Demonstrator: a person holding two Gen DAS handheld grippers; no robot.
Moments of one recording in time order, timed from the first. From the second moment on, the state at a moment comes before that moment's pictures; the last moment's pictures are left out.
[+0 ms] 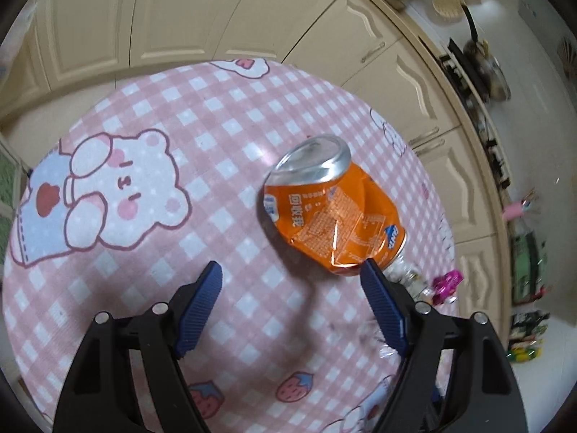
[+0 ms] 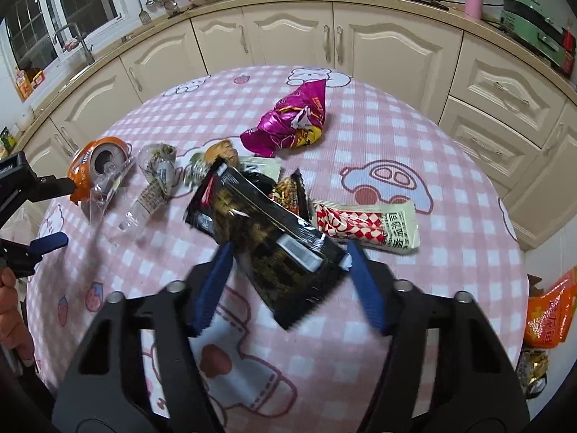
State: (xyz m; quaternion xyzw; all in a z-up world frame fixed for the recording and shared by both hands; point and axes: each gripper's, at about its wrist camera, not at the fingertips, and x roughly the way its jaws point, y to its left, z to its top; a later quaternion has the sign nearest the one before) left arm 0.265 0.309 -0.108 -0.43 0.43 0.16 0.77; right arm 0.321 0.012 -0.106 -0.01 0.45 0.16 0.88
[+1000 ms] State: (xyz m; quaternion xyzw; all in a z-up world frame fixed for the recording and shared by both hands) left arm 0.342 0.346 -0.097 -0.24 0.48 0.10 0.84; right arm 0.335 0.001 -0.103 0.03 0.47 0.17 0.86
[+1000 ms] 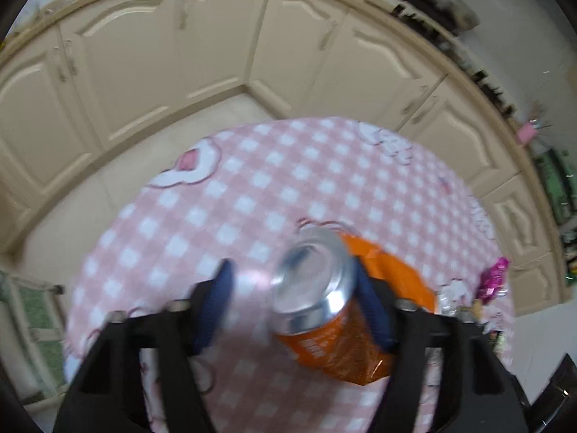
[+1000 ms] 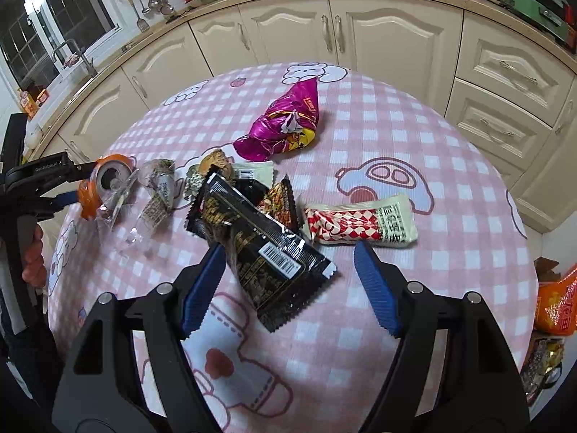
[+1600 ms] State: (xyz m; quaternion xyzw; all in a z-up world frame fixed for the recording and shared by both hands) left arm 0.274 0.337 -0.063 -0.24 0.43 0.09 0.86; right arm 0.335 0.011 -0.102 0.04 0.45 0.19 0.87
